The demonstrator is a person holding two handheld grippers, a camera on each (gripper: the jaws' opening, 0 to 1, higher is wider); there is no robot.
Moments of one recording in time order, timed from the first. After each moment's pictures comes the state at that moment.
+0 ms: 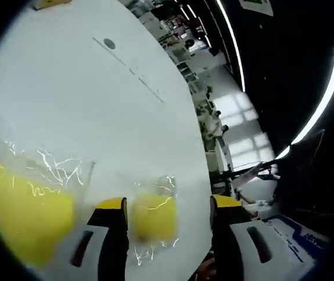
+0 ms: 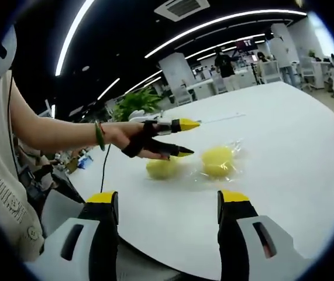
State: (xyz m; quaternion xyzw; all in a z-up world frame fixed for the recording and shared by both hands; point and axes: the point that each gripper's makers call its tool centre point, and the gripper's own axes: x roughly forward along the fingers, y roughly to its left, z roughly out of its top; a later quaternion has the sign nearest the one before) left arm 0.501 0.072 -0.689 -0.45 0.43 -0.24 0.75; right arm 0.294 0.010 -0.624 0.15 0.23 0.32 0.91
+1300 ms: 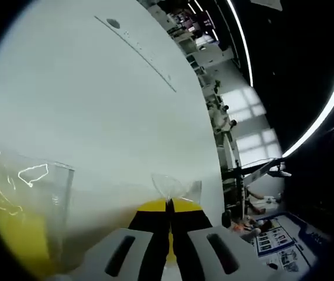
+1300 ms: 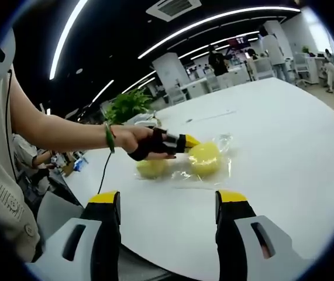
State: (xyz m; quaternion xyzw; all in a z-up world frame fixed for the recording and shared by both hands) left arm 0.513 0.050 -0.703 -0.39 0.44 -0.26 0.77; right arm 0.305 -0.005 -0.628 0.15 0.24 0.31 0.91
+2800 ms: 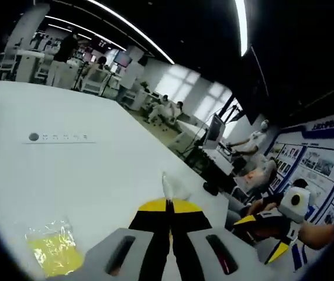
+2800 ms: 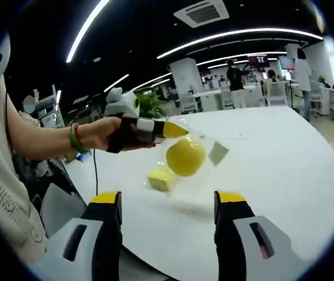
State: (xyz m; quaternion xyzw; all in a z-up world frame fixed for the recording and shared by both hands) left arm 0.437 0.077 -0.549 -0.17 0.25 -0.45 0.84; right arm 0.304 0.023 -0.567 0.06 0.19 0.35 0.92
